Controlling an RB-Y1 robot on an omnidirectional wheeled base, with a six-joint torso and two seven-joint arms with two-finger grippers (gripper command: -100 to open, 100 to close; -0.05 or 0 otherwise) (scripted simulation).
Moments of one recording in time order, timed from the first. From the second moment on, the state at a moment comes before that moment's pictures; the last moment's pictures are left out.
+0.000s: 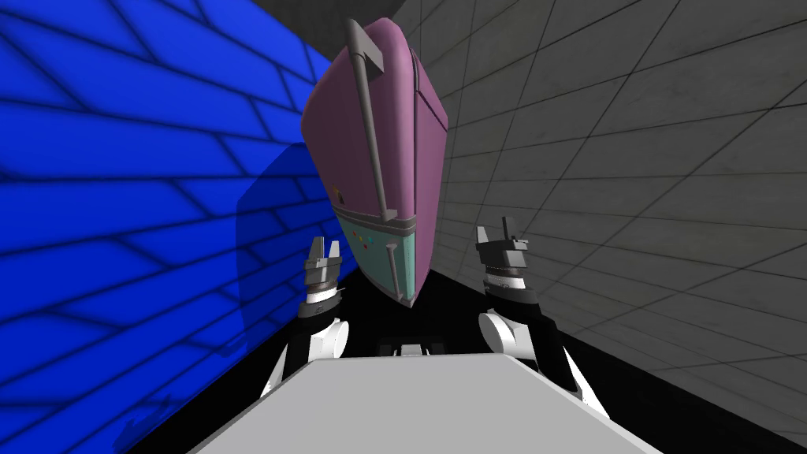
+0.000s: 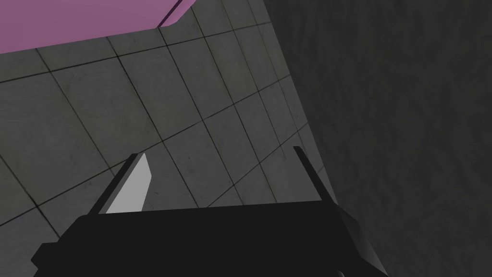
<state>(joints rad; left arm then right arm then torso) 0.49 0.00 -0.06 -2.27 -0.02 -0.57 -0.11 0.47 -0.03 0.03 -2.39 -0.09 -0.42 0.02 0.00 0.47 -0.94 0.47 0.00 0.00</state>
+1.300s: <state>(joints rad) 0.53 0.17 -0.04 -2.32 -0.06 -0.42 -0.11 0.47 -0.03 0.03 -2.39 -0.09 -0.42 0.02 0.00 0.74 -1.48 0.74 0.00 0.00</state>
